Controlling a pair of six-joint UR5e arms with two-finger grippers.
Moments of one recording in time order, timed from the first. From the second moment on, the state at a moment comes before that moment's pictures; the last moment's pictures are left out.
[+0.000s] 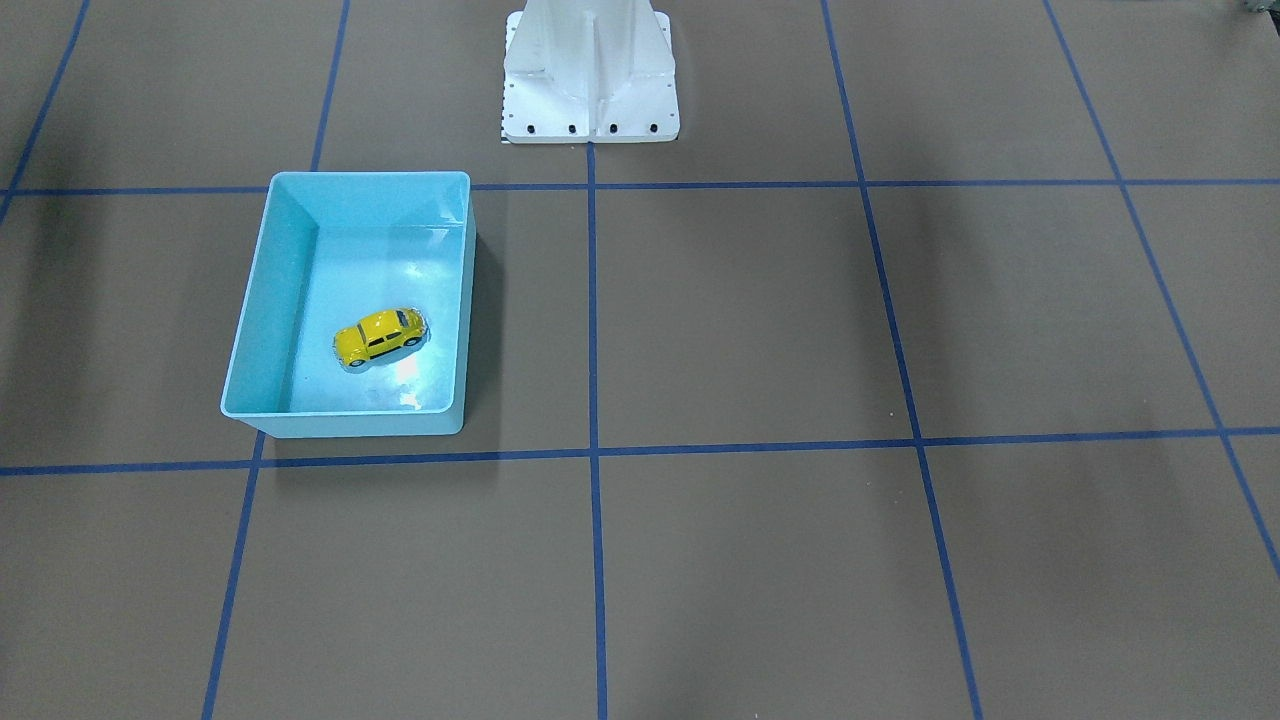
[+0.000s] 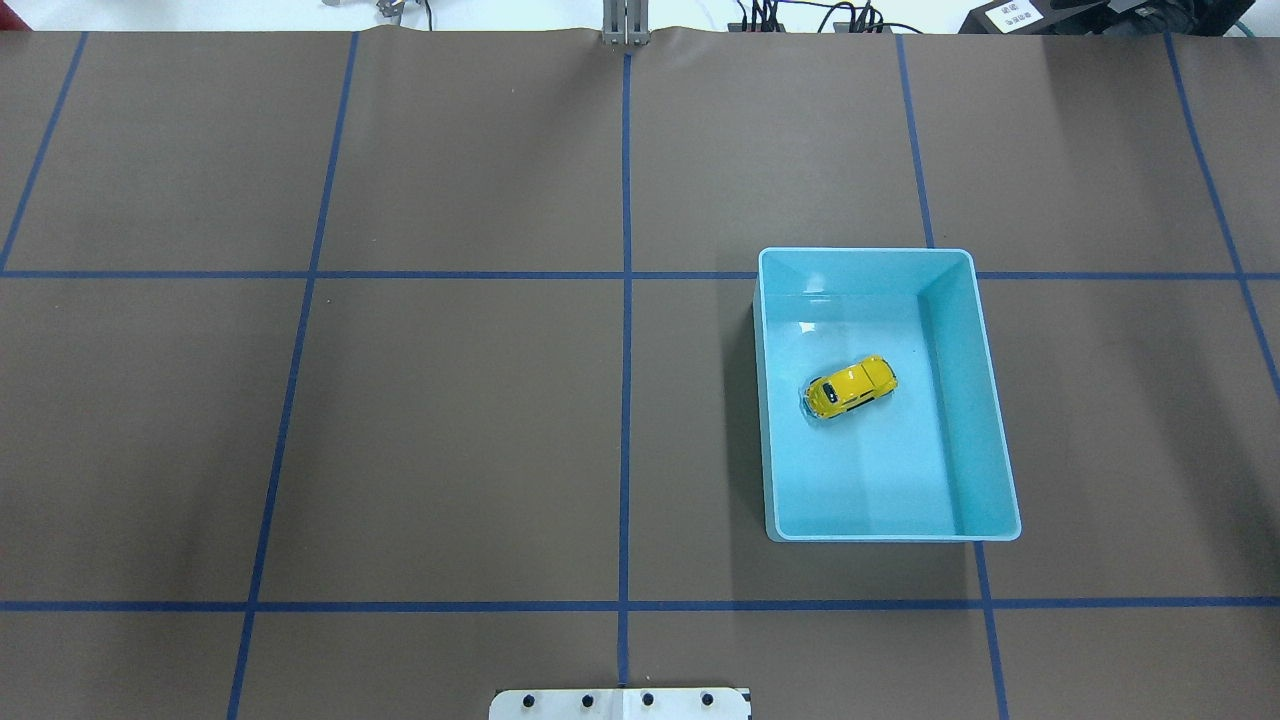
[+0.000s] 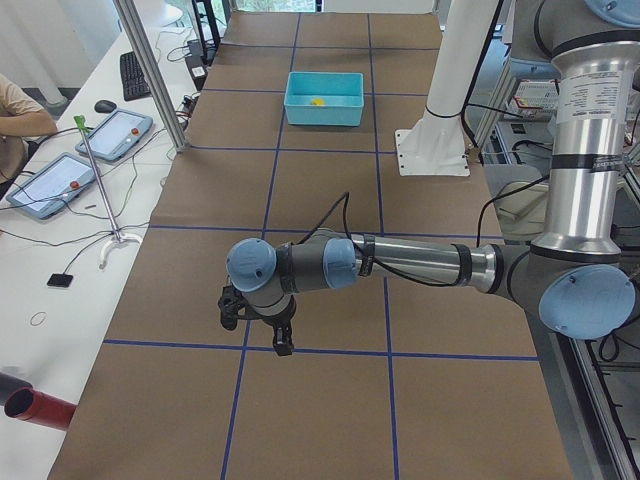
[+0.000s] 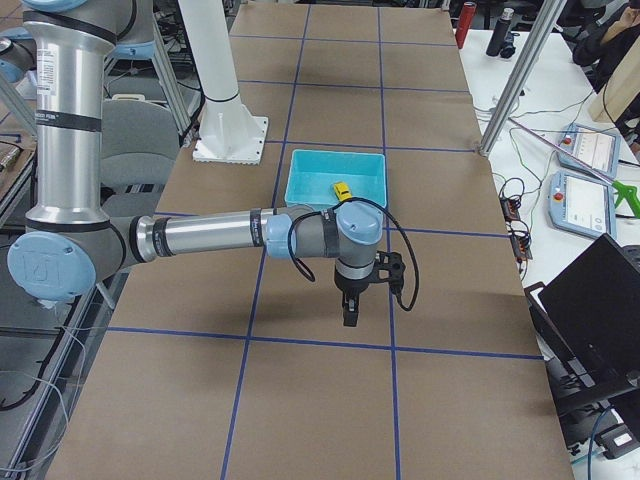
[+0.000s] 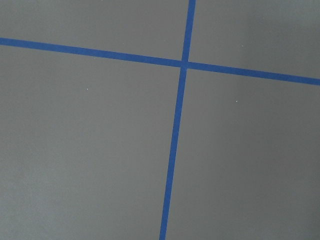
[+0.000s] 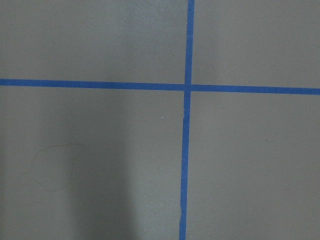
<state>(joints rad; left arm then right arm) -1.60 -1.58 -1.65 -1.32 -2.43 0.03 1.50 -1.66 1.79 -1.63 2.29 0.09</state>
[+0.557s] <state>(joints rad) -1.60 -1.58 -1.65 -1.32 -2.43 0.03 1.50 -1.65 1.76 -1.62 2.30 0.09</state>
